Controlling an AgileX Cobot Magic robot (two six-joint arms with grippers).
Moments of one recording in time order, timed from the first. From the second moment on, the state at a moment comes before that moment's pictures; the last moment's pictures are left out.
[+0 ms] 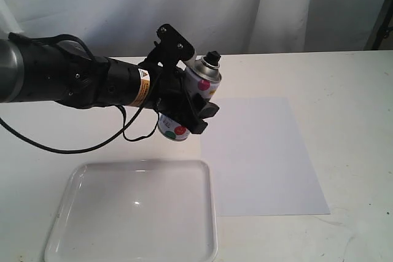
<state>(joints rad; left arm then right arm) -0.54 1.92 -1.18 1.74 -0.34 -1.42 0.11 0.01 0.00 -0.01 0.36 0.08</state>
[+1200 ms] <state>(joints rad) -0.64 1.98 -1.22 1.75 0.16 -1.13 0.11 0.02 -0.05 0.12 0.05 0.10</state>
